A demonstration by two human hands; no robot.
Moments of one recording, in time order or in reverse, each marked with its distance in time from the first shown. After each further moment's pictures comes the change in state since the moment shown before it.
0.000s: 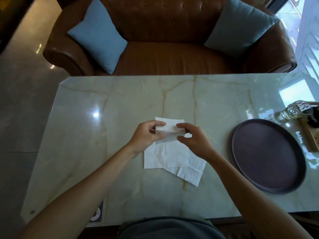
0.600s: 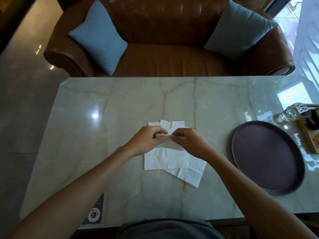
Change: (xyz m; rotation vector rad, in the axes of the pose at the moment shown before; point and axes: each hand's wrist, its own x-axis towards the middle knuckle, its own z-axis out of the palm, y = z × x) left_hand -0.001 0.005 -0.009 0.512 -0.122 0.125; right_hand 0.004 -0.023 0.003 -0.259 -0.136 -0.080
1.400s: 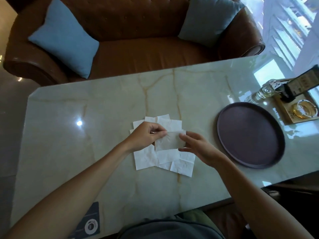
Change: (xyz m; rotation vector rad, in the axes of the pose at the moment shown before) left_hand 0.028 0.016 0.026 -0.259 -0.216 0.040; right_hand -0.054 0.064 0.001 0.937 -0.026 0.341
